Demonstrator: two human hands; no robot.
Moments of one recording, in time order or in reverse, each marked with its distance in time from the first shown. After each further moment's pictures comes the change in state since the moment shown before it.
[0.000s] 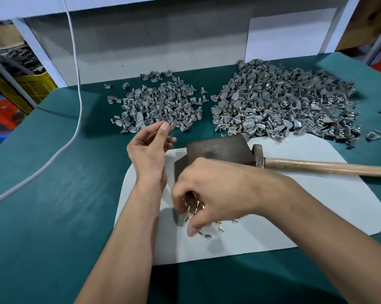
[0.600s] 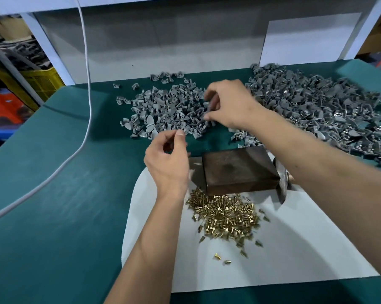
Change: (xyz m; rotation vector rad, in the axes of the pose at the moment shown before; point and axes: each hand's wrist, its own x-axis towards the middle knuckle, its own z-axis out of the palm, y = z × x) left_hand -0.003 0.001 0.012 0.352 0.128 0.097; right_hand 0.094 0.121 -0.073 -0.019 0.559 0.509
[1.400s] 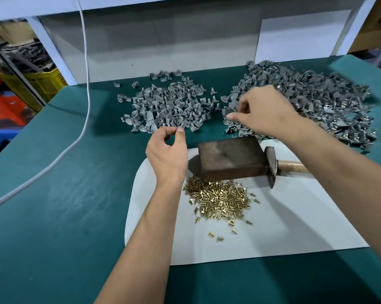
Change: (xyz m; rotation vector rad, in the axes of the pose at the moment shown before) left_hand -0.003 0.002 -0.003 0.211 0.011 0.036; right_hand -0.063 0.034 -0.028 -0.225 0.060 0.124
